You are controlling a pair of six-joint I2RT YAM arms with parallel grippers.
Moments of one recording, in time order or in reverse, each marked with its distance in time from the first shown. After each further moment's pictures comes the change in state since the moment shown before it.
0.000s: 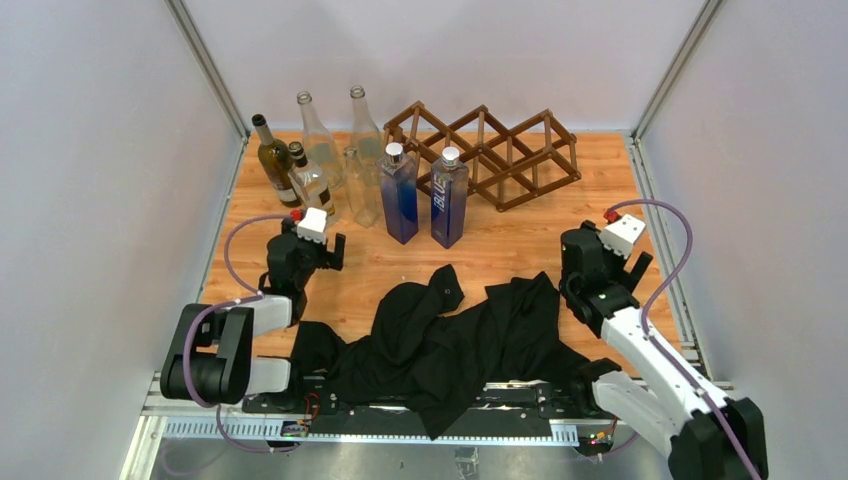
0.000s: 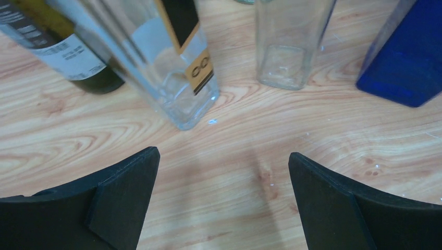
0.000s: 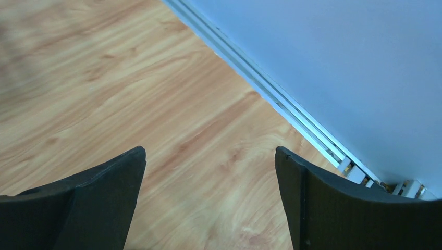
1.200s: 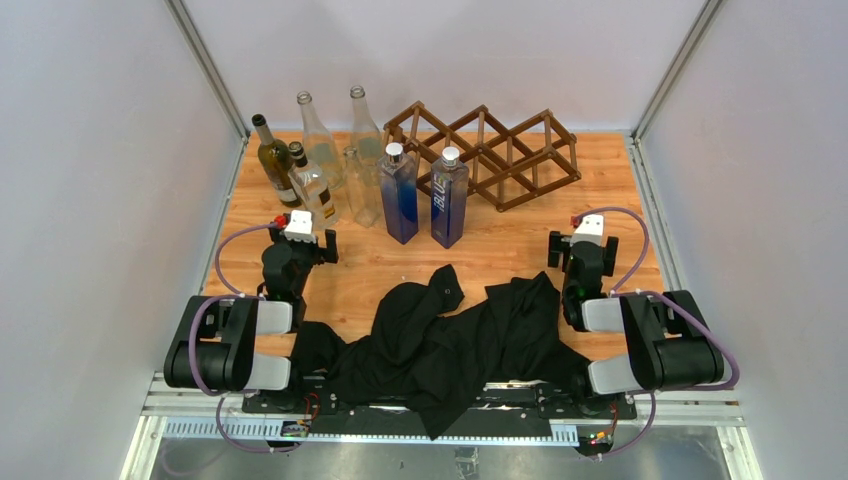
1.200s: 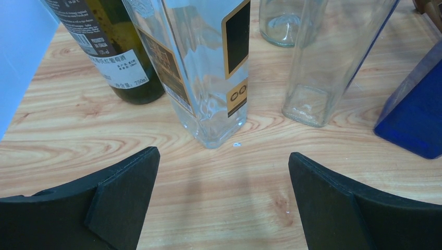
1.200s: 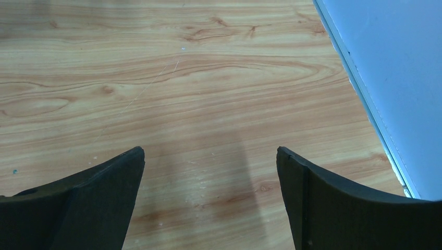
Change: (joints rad) left arm 0.034 0.060 -0.092 0.332 -0.086 -0.099; right arm -0.248 0.552 -0.298 1.099 -0.648 -0.462
